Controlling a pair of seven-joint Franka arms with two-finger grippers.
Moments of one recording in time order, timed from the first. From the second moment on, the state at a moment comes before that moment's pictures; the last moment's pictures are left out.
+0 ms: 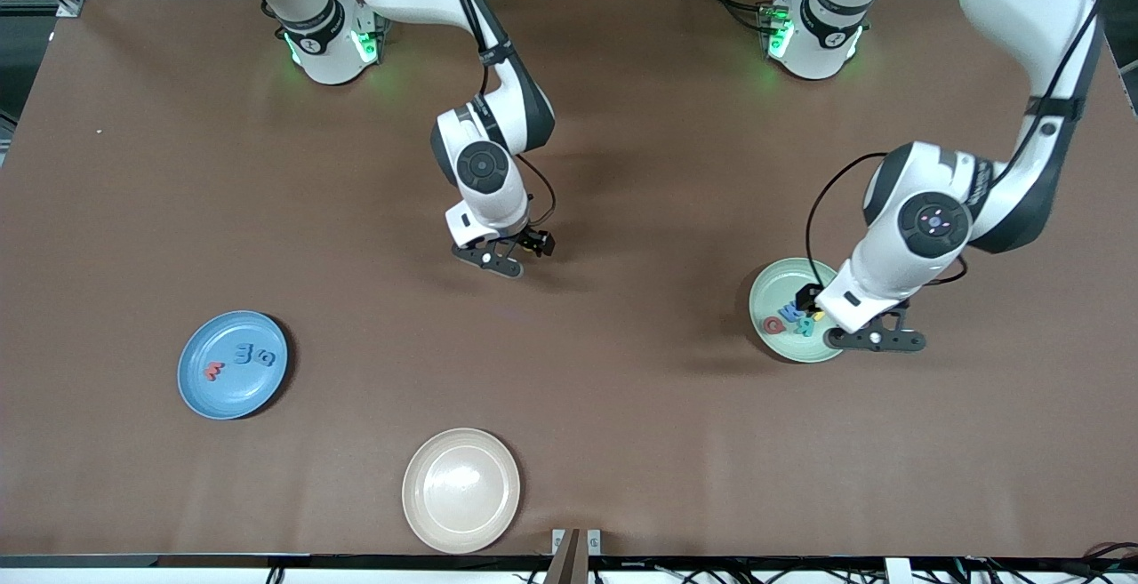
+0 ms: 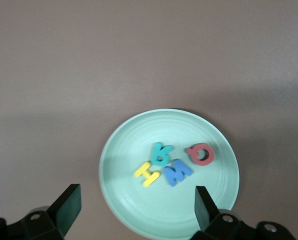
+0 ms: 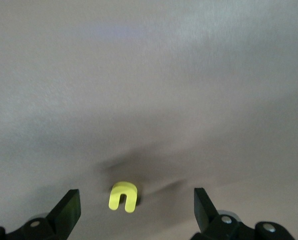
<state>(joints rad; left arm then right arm) 0.15 0.38 -0.40 -1.81 0.35 2.14 -0.33 1.13 0.64 -0.43 -1.87 0.47 2.37 0.82</state>
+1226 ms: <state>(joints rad) -0.10 0.07 -0.08 -1.59 0.05 1.70 -0.23 1.14 0.67 -0.41 -1.86 0.47 2.41 0.94</state>
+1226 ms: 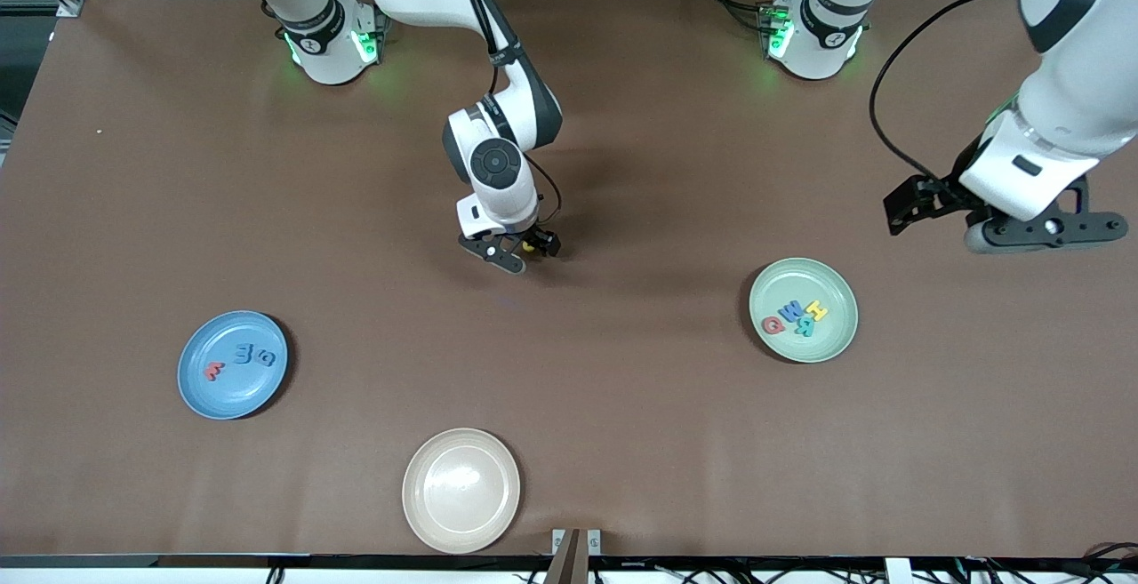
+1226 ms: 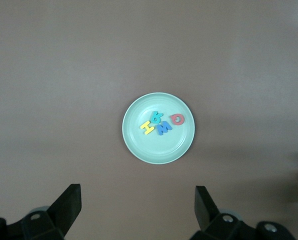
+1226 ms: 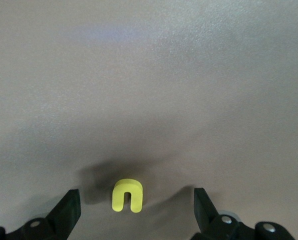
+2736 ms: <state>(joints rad) -0.04 0.05 -0.10 -1.48 0.00 1.52 -0.12 0.89 0.59 -0.41 -1.78 0.40 2.33 0.60</state>
